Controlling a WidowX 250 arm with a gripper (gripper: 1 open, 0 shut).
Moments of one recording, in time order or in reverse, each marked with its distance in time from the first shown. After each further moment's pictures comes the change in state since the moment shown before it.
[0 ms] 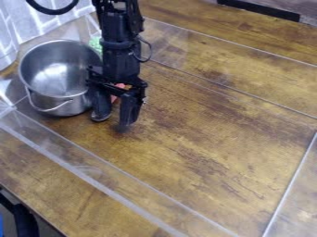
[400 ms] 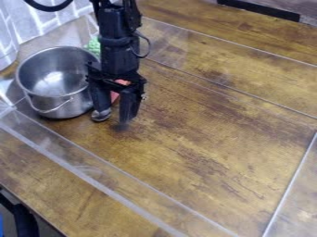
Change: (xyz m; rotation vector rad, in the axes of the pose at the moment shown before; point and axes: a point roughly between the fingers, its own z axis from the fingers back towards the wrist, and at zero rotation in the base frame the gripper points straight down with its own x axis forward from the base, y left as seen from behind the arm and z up) arm -0.002 0.001 0.004 -0.004 -0.009 -0.009
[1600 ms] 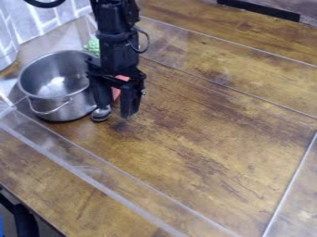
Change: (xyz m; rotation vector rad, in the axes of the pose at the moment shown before) arm -0.001 0.002 0.004 -0.002 -0.019 0.000
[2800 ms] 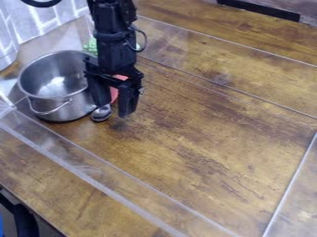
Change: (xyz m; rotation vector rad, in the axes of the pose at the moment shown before) arm 0.000 0.004 0.001 0.003 -0.014 0.001
